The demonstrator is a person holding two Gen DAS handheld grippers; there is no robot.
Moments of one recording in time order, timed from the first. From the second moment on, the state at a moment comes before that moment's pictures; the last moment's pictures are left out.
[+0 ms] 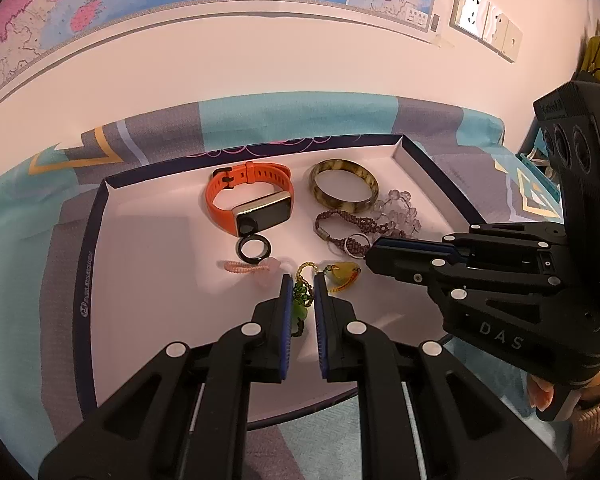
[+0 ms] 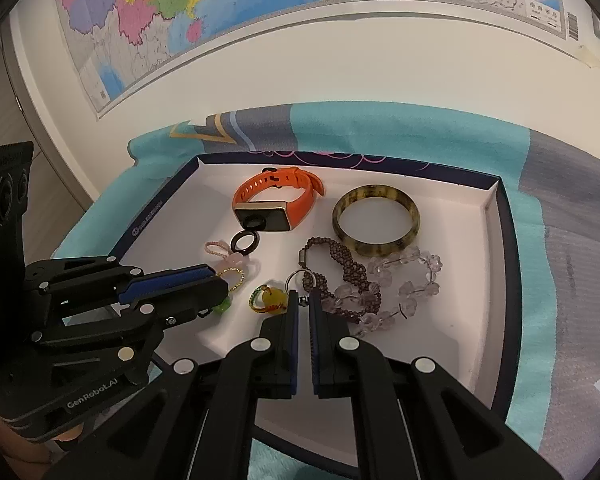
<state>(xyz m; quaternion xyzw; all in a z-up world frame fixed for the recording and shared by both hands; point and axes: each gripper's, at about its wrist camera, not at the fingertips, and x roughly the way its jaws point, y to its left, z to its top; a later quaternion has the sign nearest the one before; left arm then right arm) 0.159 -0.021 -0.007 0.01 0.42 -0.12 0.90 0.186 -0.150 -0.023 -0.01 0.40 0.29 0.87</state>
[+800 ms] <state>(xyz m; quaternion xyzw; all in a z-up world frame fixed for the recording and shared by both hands) 0.137 -0.012 0.009 -0.01 0.39 -0.12 0.91 0.165 -0.160 -0.013 0.00 0.37 0.28 0.88</state>
